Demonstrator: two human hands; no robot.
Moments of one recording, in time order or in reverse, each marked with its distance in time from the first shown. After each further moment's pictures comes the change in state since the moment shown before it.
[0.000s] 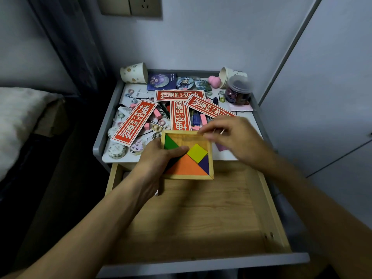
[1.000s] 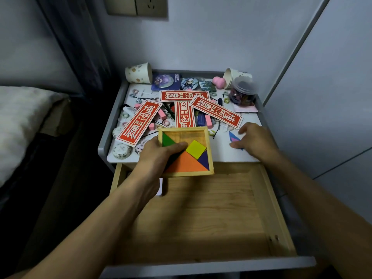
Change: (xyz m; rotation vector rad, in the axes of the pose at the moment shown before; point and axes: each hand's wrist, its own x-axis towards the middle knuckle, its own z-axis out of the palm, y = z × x) left_hand 0.008 -0.003 -0.012 0.013 0.076 0.022; right_hand 0.018 0.074 0.000 -0.367 0.076 0.676
